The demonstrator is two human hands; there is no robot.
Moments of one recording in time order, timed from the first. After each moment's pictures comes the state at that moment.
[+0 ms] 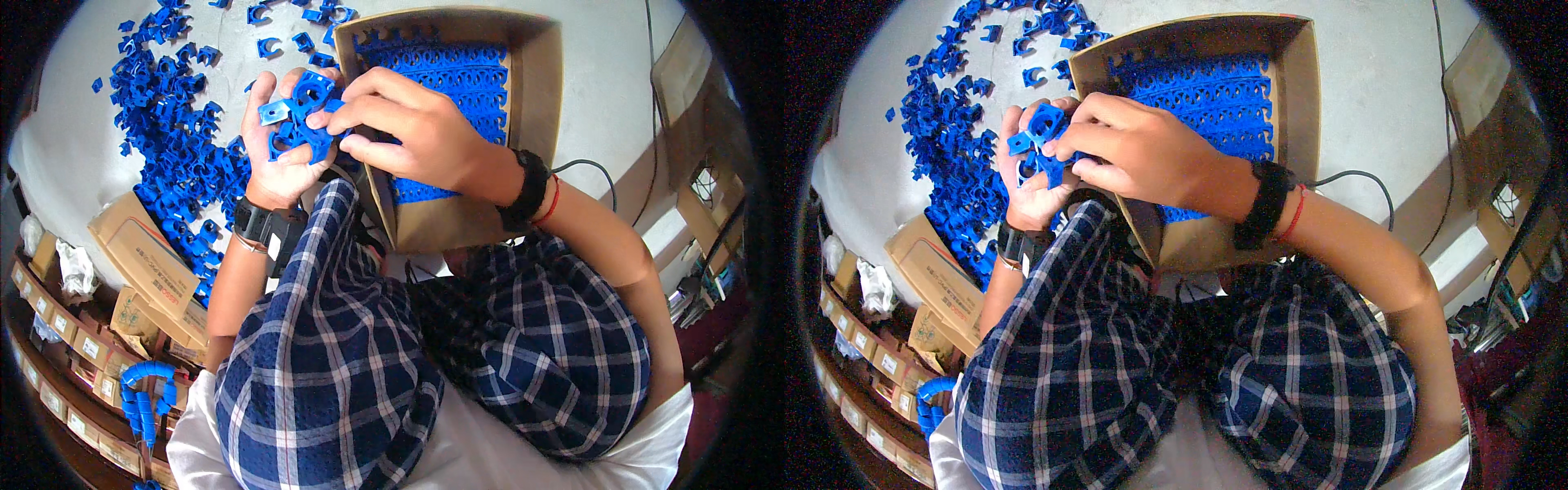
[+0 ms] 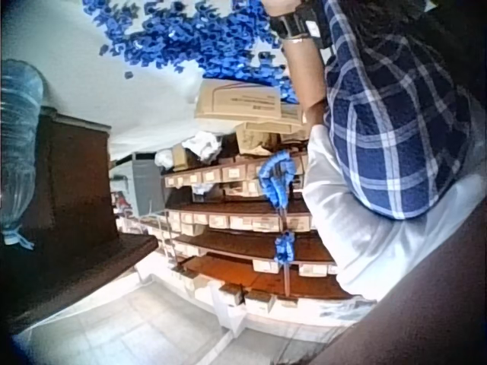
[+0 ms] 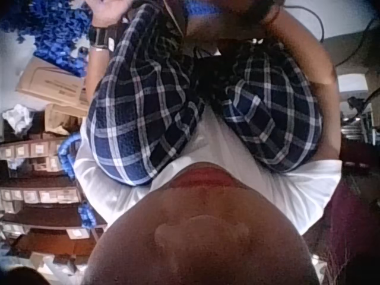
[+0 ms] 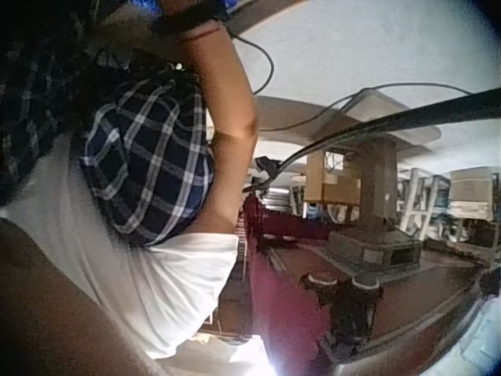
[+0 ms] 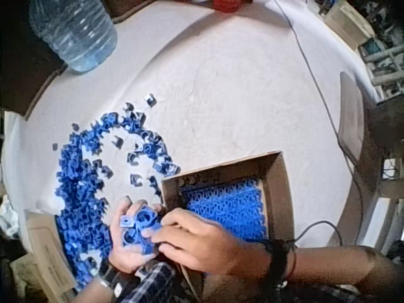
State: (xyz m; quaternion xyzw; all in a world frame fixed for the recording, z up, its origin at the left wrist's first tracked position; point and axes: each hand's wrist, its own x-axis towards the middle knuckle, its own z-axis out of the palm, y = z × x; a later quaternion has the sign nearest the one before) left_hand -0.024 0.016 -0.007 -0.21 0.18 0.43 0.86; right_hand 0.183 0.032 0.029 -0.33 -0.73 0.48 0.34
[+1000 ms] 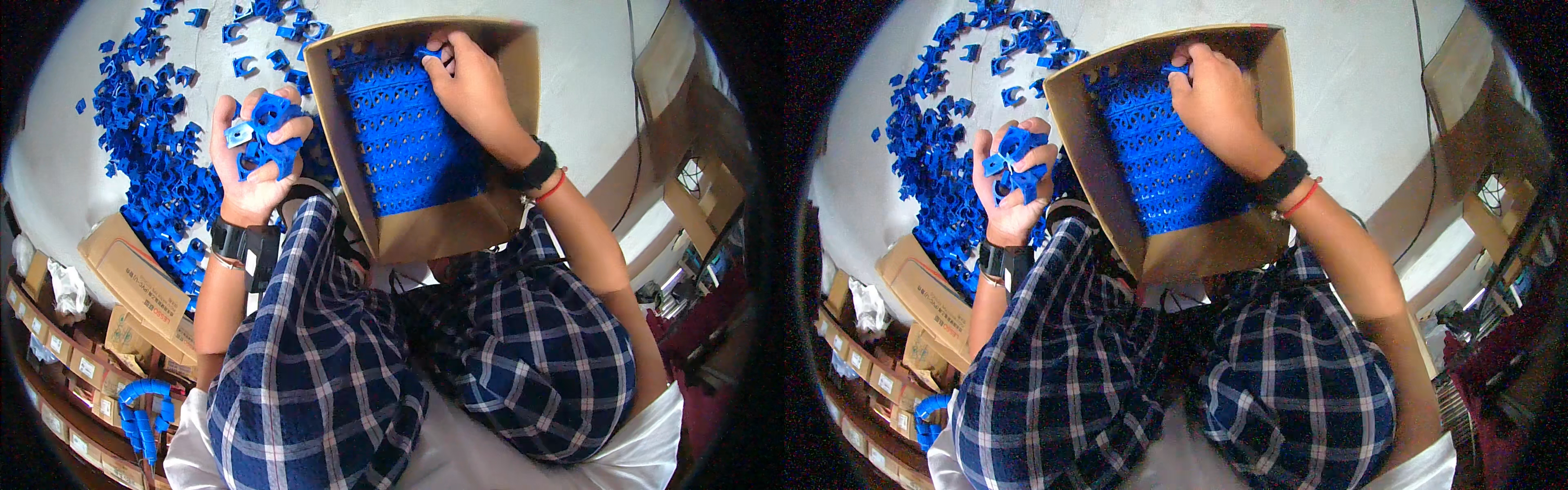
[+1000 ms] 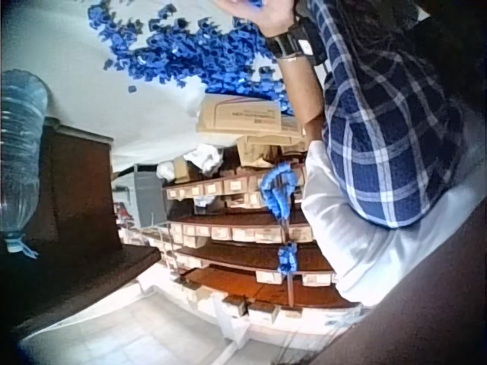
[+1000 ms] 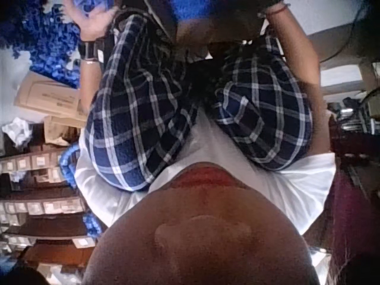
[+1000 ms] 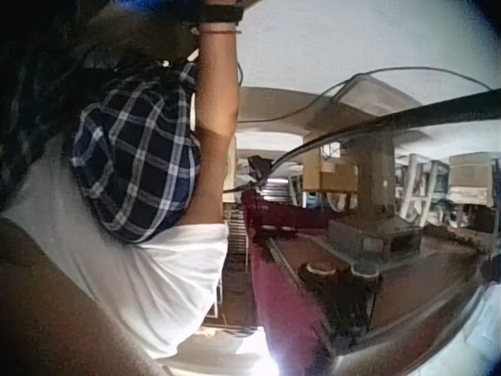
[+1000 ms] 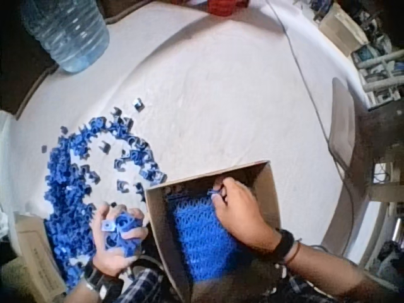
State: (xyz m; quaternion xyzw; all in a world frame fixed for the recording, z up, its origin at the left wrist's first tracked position) left_hand -0.025 0.024 -0.004 -0.27 0.06 0.43 0.86; right_hand 0.251 0.056 -0.027 -0.68 -0.64 0.32 0.15
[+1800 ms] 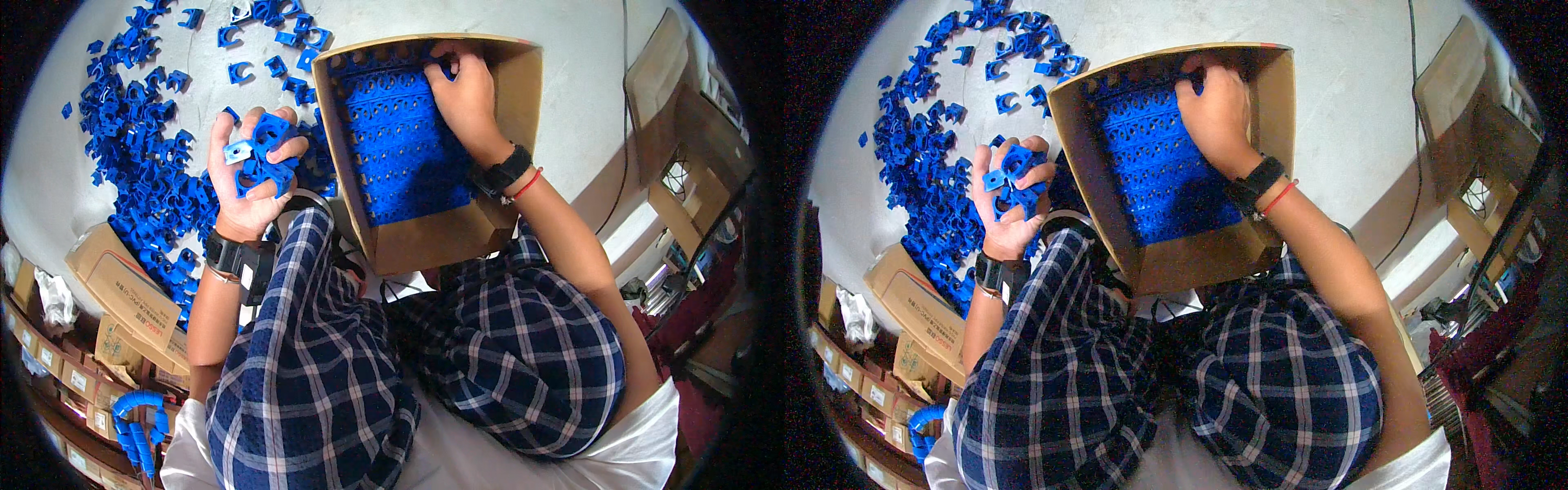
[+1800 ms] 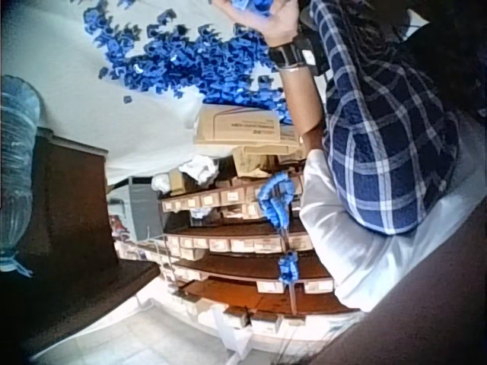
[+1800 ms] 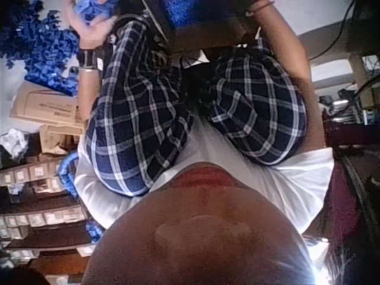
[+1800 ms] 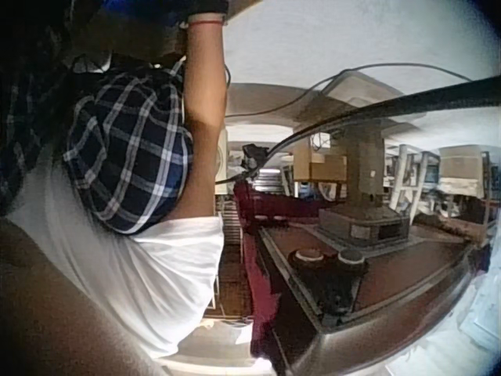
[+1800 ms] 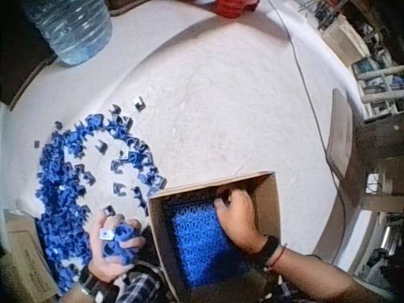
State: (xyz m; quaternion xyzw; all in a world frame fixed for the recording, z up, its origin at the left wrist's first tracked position) left_hand -0.038 0.016 -0.015 -0.29 0.09 0.42 0.85; right_hand 0.247 0.055 -0.058 -0.74 -0.59 0.28 0.17
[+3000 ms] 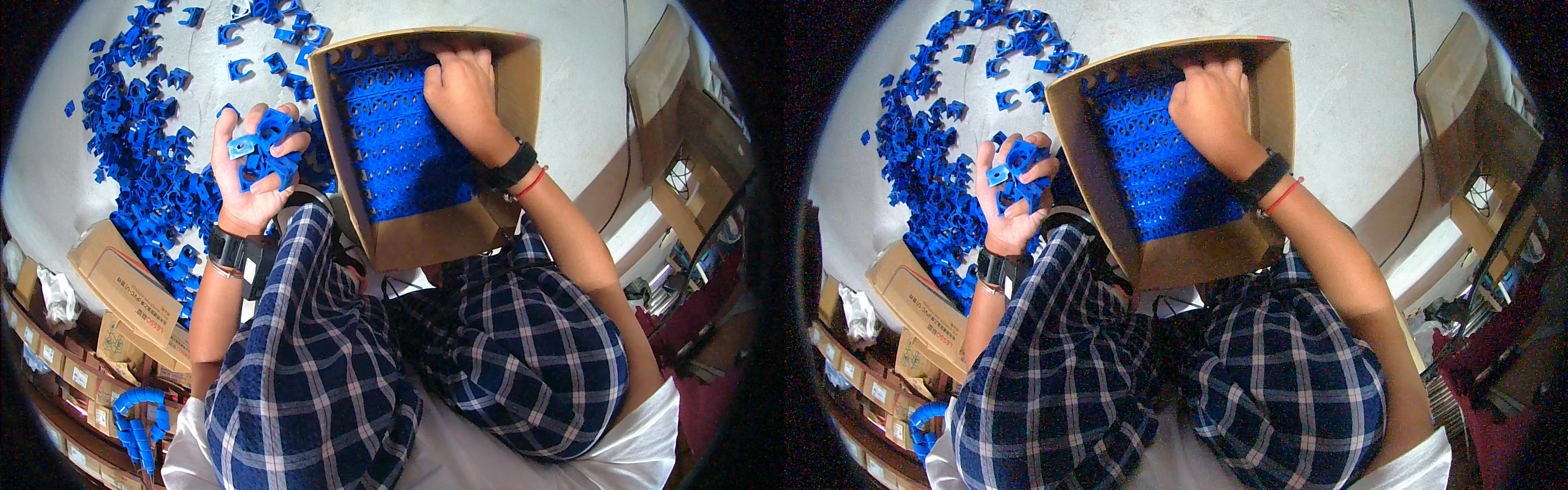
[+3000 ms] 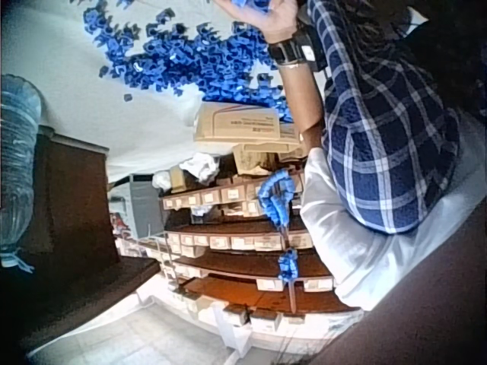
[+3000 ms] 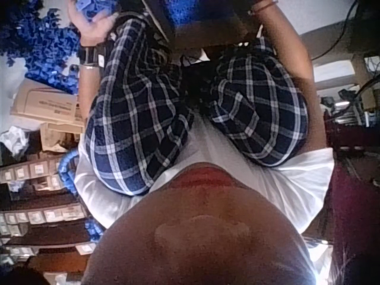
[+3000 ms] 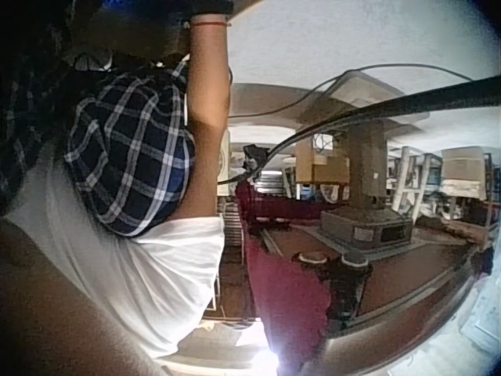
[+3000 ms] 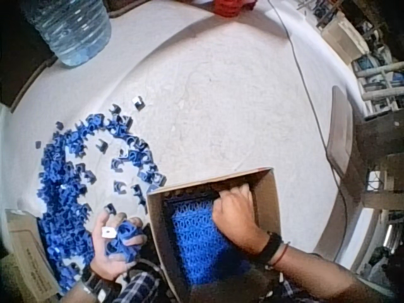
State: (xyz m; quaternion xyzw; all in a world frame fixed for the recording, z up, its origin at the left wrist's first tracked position) left_hand -0.036 0.014 -0.017 -0.28 0.11 0.42 0.86; right_hand 0.250 0.052 -0.060 -0.66 -0.73 0.17 0.06
